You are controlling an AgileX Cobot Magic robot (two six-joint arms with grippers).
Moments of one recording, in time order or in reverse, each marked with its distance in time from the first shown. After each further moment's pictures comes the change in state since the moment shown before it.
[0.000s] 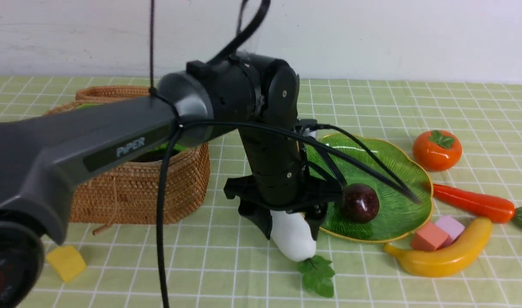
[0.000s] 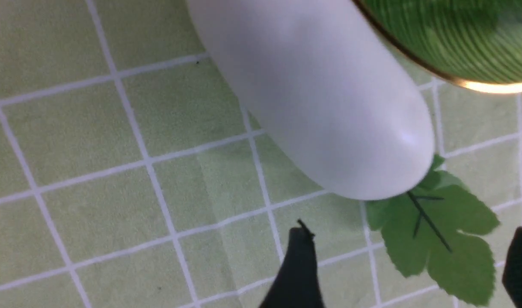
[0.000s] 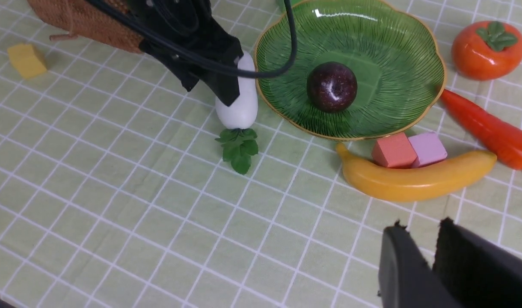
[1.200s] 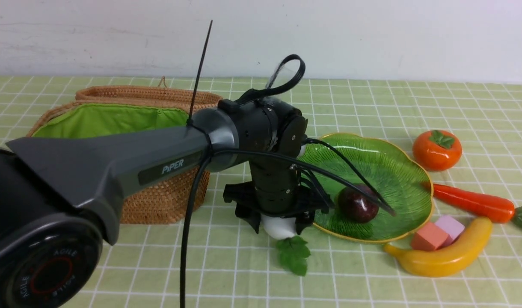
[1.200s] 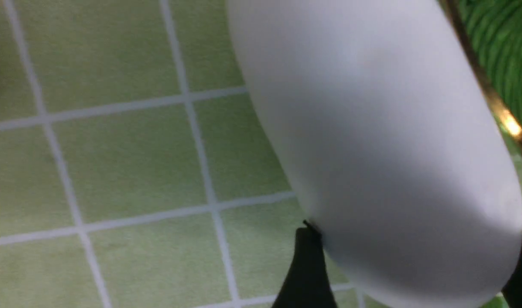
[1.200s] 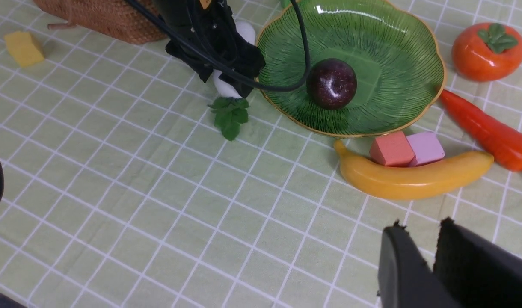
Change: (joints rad) right arm 0.000 0.000 0.000 0.000 0.010 -0.028; left arm -0.002 0.104 0.000 0.235 -0.156 -0.140
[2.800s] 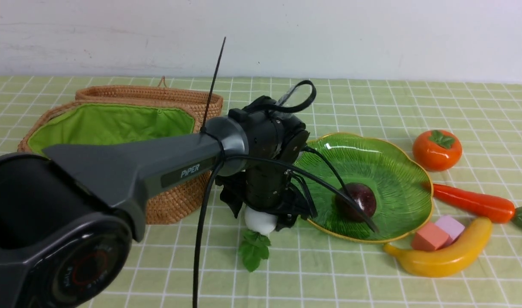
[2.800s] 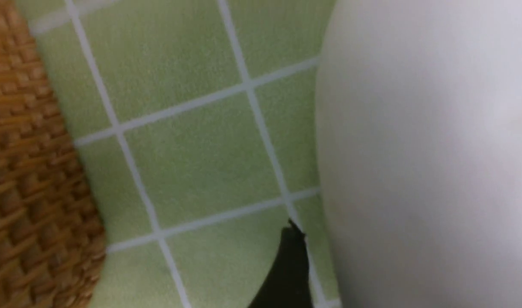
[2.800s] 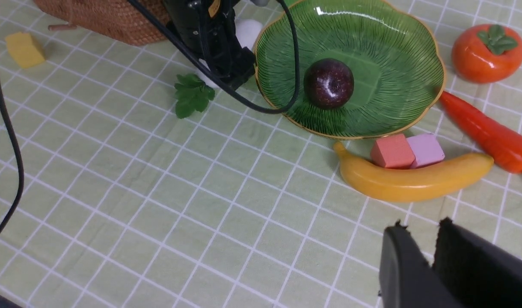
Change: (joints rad) right arm 0.000 0.000 0.000 0.002 -0.004 0.000; left arm 0.014 0.090 -0.071 0.171 0.029 0.120
